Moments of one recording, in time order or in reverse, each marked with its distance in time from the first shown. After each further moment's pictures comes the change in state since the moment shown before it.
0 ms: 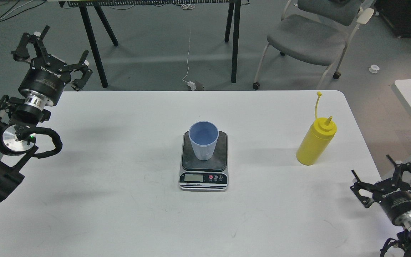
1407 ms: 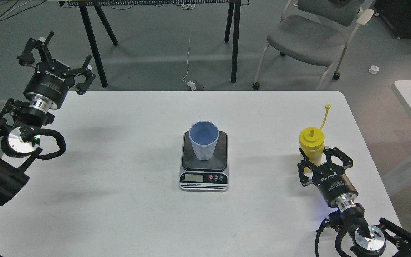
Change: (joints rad) left arm -0.009 -0.022 0.011 0.035 0.001 0.004 0.005; right arm 0.130 0.334 -0.142 -0.083 0.020 0.002 -0.010
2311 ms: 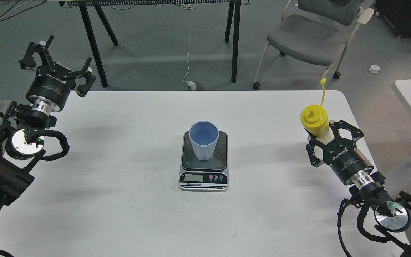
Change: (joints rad) left arm -0.004 -0.046 -0.011 0.077 -0.004 -0.032 -0.003; right arm 0.104 -0.168 -0.063 0.113 -0.121 -0.002 0.001
